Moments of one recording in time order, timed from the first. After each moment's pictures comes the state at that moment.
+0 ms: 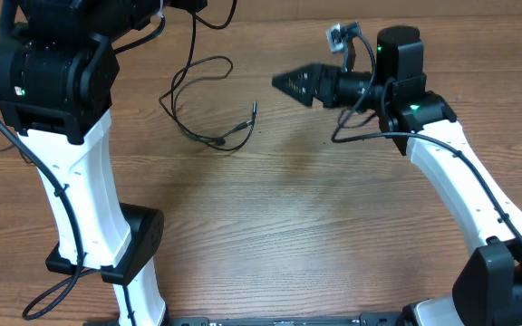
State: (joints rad) left arm -0.21 2.06 3.12 -1.22 0.50 -0.39; right arm 0.24 1.66 1.33 -0.08 -0.90 0.65
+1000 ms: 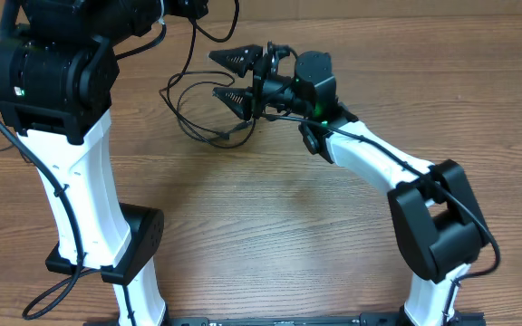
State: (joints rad) left arm -0.21 2.06 3.12 -1.27 0.51 -0.40; right arm 0.50 2.00 1.33 0.62 -0.70 1.80
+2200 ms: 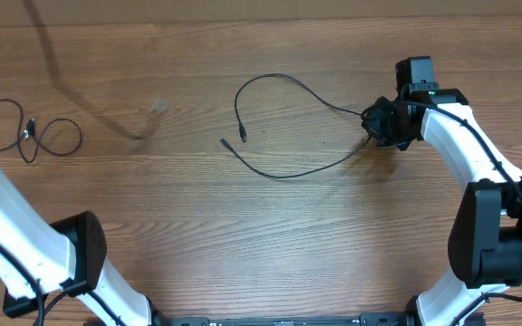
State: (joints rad) left arm 0.32 1.97 3.12 -0.84 0.48 -0.74; right arm 0.05 1.85 1.33 -0.73 -0.16 0.66
